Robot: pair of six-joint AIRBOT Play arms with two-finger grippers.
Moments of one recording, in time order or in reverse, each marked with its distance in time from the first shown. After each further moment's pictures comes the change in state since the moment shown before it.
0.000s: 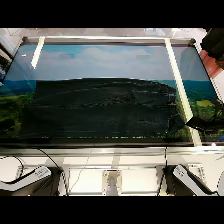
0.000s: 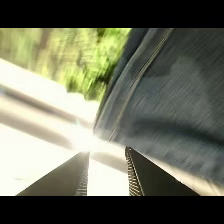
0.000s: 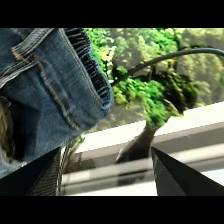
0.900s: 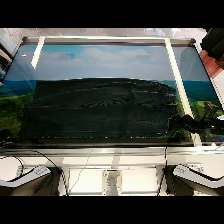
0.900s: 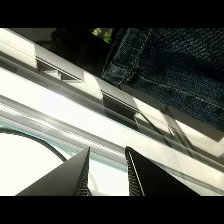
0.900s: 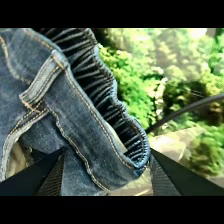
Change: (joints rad) left arm 0.135 -0.003 -0.021 -0.044 -0.134 0.088; right arm 0.000 -0.222 -0.034 0.234 -0.122 -0.036
